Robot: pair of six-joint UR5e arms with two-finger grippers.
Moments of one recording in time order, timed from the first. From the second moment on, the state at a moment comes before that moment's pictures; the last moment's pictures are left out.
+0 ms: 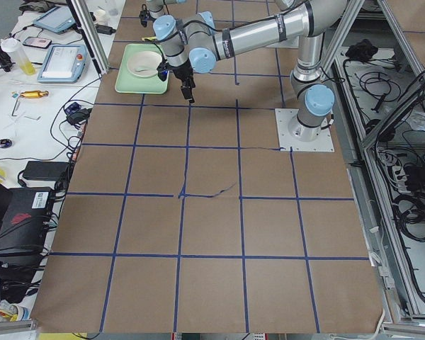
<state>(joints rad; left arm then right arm) -1.43 -1.83 -1.61 -1.54 1.67 0.11 1.71 -0.82 1.22 -1.90 -1.86 0.05</state>
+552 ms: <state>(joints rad) -1.43 -1.84 -1.62 -1.54 1.67 0.12 1.72 -0.80 1.21 -1.97 -1.84 0.06</state>
